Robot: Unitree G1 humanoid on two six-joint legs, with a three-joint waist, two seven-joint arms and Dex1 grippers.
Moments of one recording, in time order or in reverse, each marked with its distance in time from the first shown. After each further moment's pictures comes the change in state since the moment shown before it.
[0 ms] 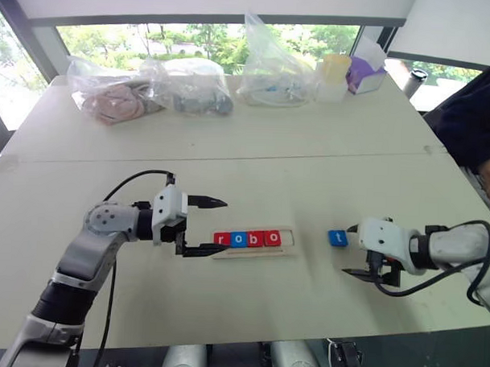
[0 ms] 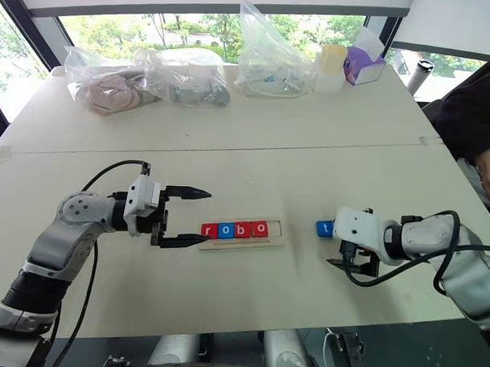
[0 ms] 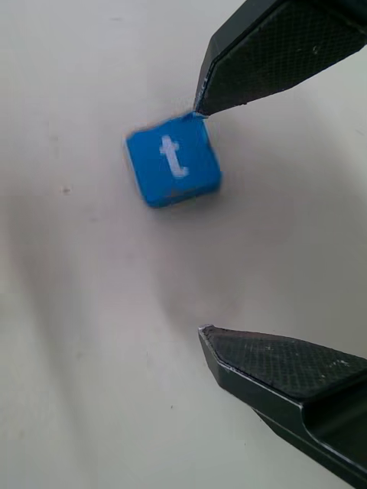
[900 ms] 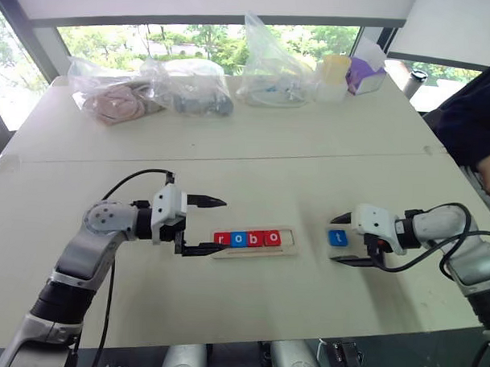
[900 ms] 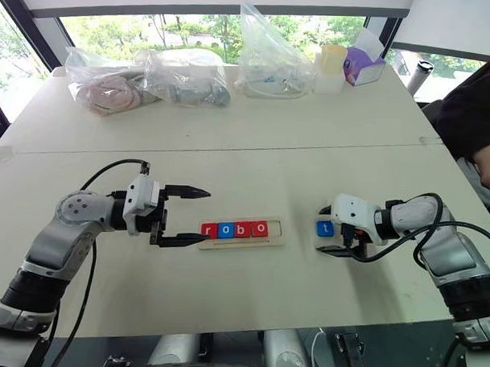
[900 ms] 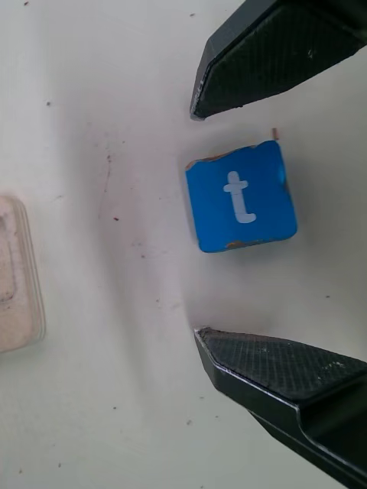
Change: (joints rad) left arm -0.005 0.008 0.001 0.001 -0.001 0.003 0.001; right arm -0.221 0.206 0.071 0.357 -0.023 -0.211 0.238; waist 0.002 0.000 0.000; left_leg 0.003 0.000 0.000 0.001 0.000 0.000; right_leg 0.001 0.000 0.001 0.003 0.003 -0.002
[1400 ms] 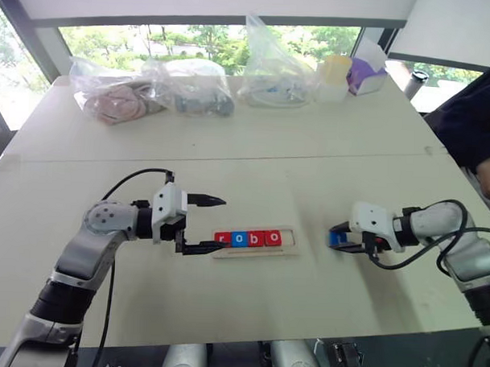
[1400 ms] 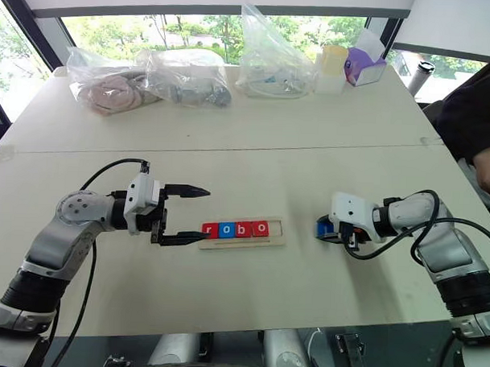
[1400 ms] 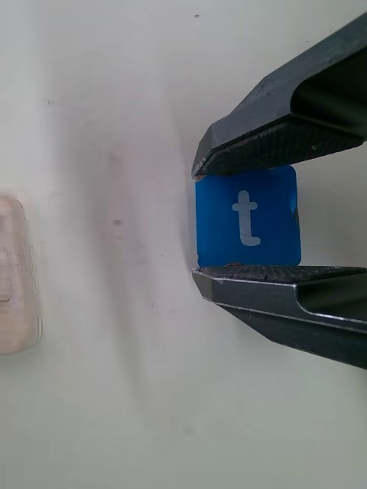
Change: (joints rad) left arm 0.000 0.000 0.000 -0.003 0.000 0.012 0.019; right arm -0.031 0.028 0.005 -0.051 0.008 0.070 0.012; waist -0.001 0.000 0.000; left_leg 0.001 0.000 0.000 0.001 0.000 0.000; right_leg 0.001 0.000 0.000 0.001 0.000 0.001
